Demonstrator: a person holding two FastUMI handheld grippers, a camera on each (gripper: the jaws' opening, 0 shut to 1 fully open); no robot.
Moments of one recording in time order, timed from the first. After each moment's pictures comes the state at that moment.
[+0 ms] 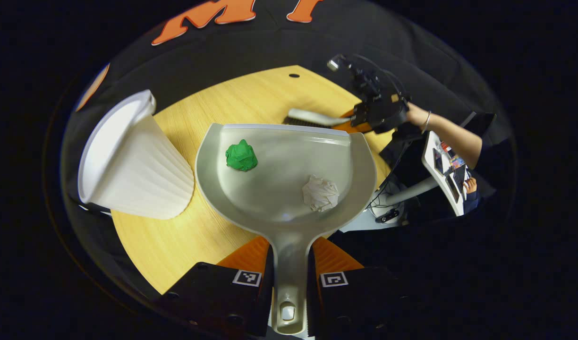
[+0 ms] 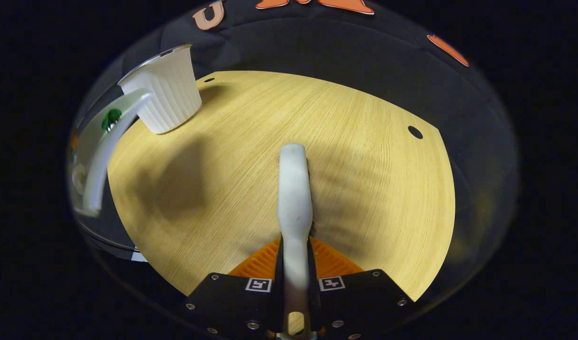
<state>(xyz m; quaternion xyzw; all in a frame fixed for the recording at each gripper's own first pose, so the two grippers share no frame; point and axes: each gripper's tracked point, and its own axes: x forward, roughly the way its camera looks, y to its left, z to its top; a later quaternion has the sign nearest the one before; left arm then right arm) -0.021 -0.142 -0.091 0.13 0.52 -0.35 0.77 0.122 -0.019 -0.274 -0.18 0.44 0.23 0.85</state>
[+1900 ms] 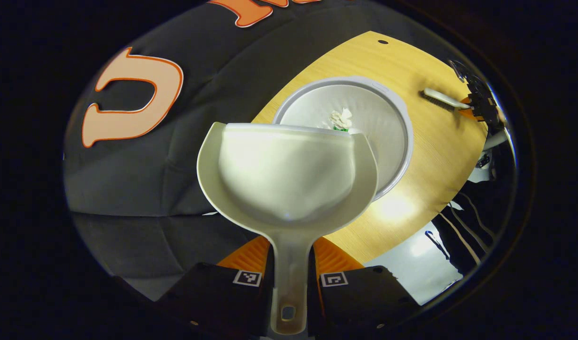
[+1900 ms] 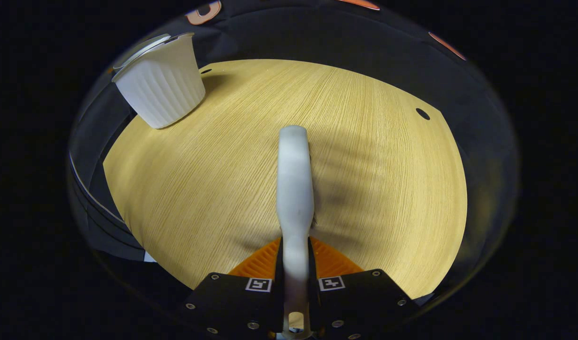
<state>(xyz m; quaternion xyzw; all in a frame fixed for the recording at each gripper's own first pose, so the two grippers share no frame) 0.187 0.163 0.044 0.40 0.56 -0.14 0.71 0.085 0.006 -0.284 -0.17 0.49 0.21 0.83</state>
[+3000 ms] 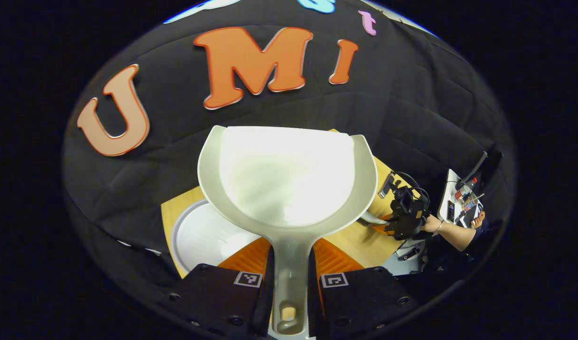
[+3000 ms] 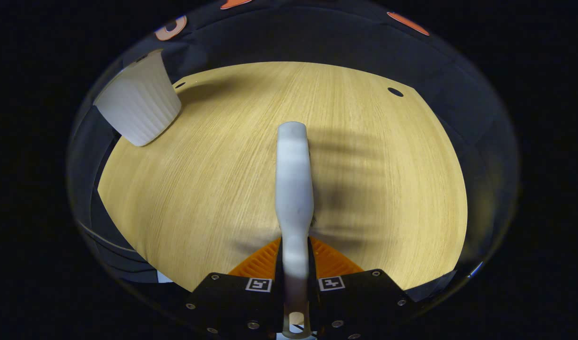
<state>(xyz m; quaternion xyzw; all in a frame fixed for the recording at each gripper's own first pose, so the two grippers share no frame) 0.174 -0.088 0.080 0.13 0.41 -0.31 0.85 0.096 -0.002 -0.297 -0.12 0.49 0.14 0.85</state>
